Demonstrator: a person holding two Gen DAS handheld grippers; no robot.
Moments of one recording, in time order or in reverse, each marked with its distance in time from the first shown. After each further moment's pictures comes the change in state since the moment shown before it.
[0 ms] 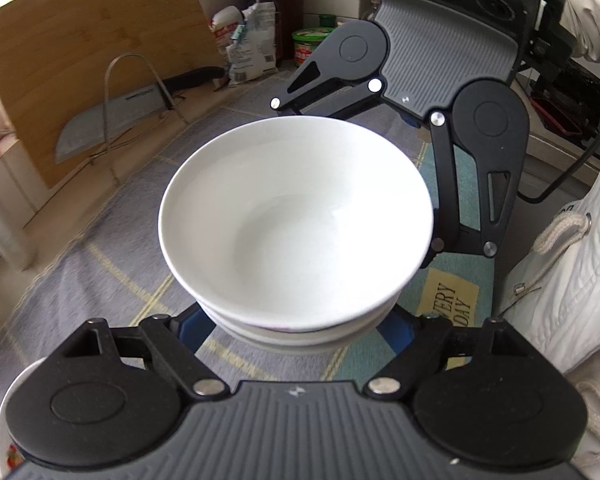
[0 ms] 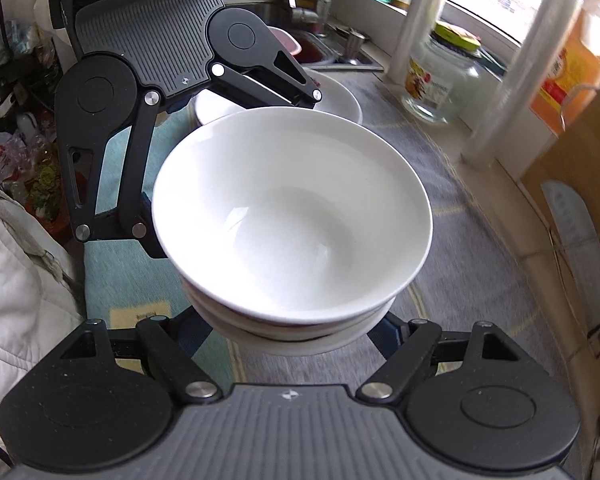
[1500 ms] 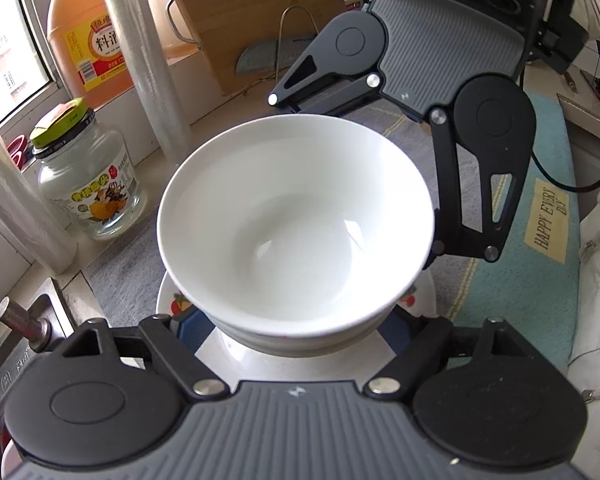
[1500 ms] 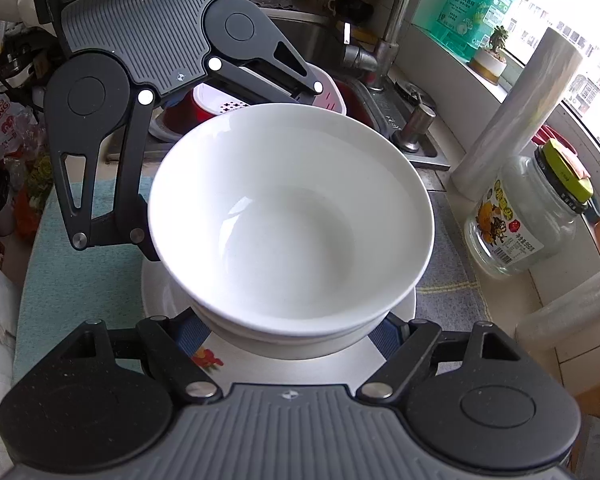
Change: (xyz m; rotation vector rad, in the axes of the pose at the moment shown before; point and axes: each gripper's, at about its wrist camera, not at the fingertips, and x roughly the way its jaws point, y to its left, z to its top) left arm -0.069 0.101 -0.103 -0.087 0.027 0.207; right arm 0.114 0.008 0.155 -0.193 -0.028 0.020
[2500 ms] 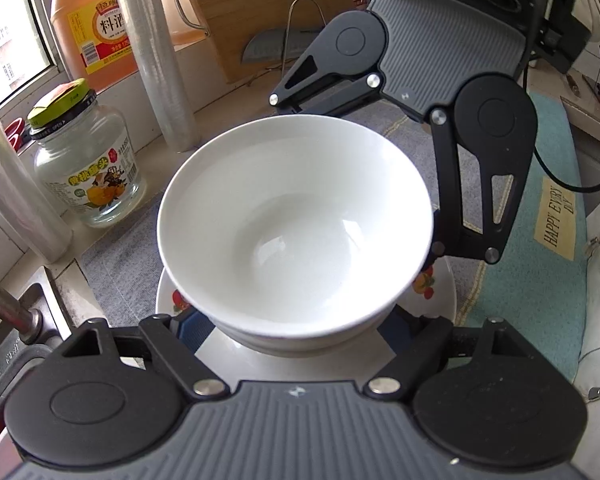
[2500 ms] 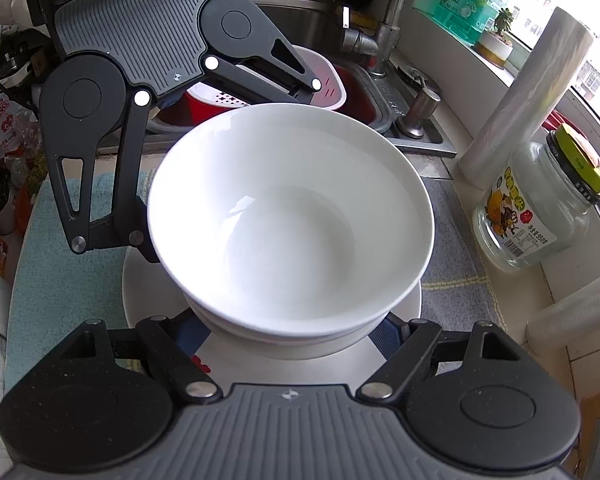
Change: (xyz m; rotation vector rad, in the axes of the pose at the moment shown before) left arm 0.006 0.007 0.002 -0.032 0.004 -0.016; right arm 0.015 -0.010 0.003 0.017 0.035 0.026
